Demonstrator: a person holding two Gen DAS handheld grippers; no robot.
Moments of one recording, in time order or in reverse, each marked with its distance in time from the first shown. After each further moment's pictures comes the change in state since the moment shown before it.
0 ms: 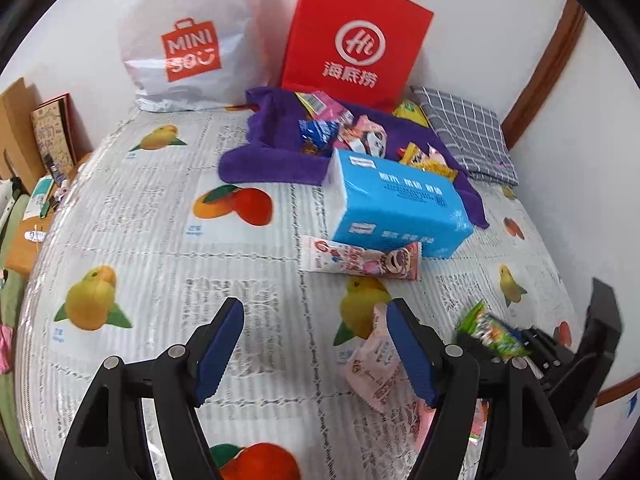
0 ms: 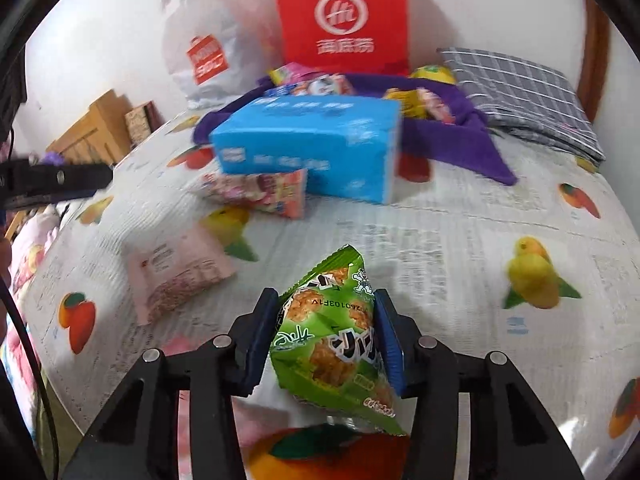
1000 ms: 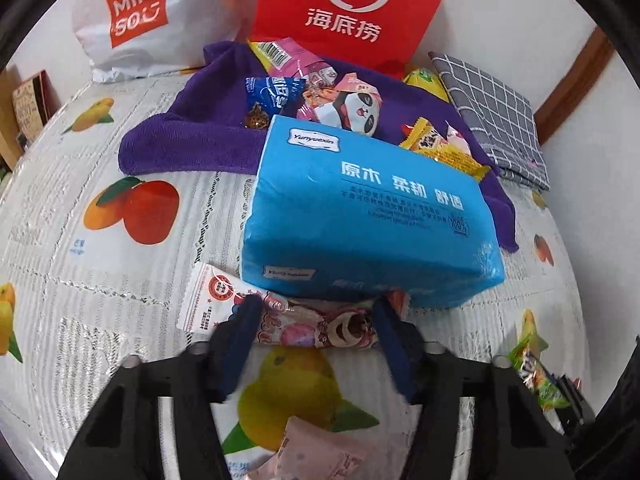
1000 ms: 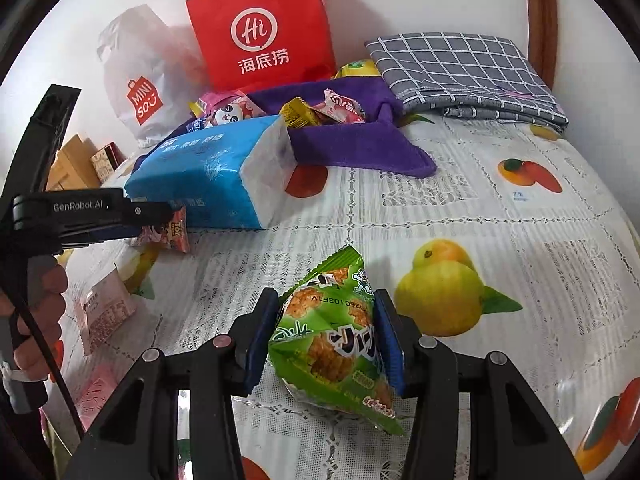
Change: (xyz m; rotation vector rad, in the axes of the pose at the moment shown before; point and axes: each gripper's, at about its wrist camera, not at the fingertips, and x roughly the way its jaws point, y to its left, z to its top) left arm 0.100 -0.058 0.034 -0.071 0.091 0.043; right arm 0.010 -0.079 0.010 0.126 -0.030 -0.029
